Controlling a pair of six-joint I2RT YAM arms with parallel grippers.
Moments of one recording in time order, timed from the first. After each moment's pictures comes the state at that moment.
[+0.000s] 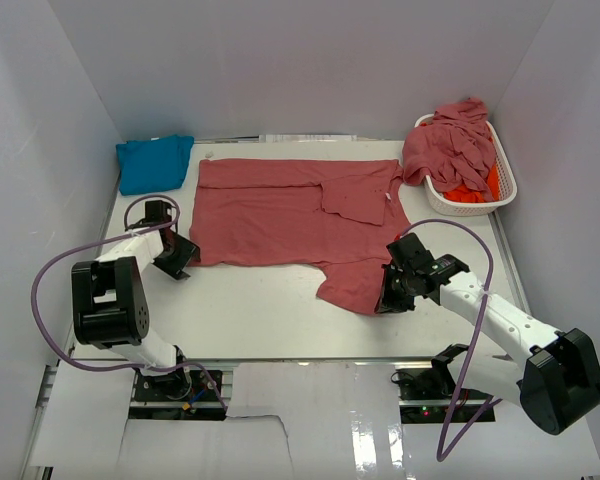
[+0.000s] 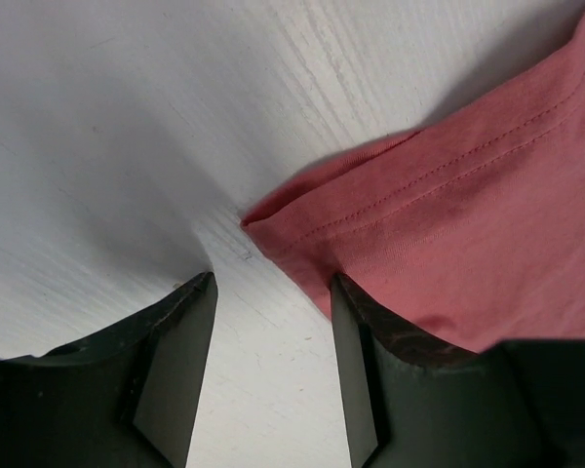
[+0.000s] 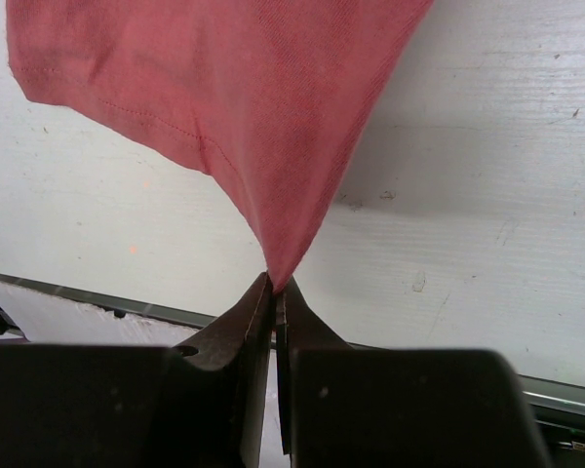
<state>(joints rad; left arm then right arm) 0.10 1.57 0.88 -0.54 -0.04 -0.89 0.56 1.10 0.68 -0.76 -0.13 0.68</state>
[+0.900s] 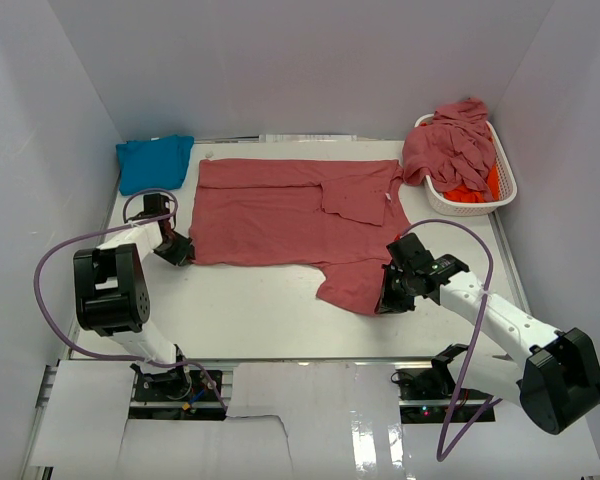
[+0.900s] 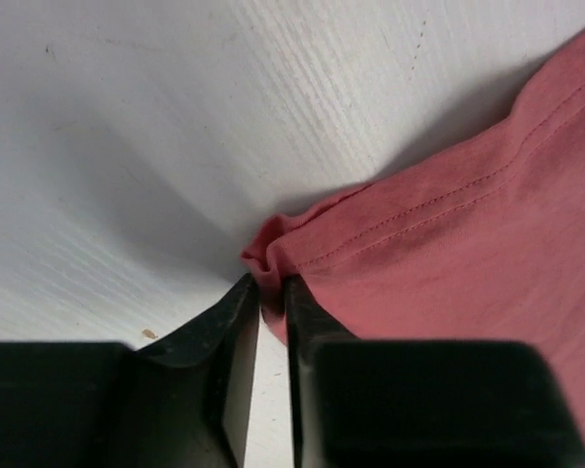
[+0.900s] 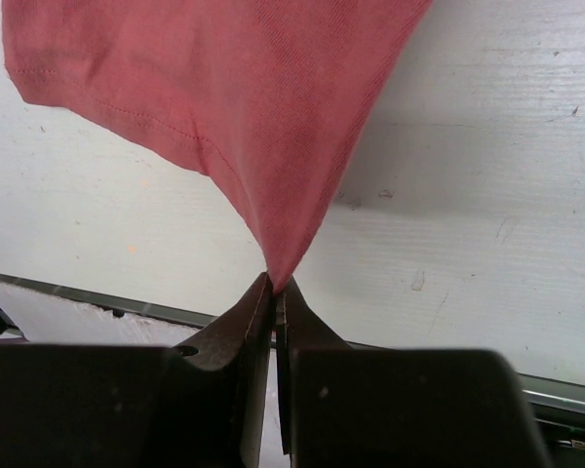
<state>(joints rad) 0.12 1.66 0.96 -0.52 -0.03 -0.89 0.56 1.10 0.68 -0.76 -0.13 0.68</state>
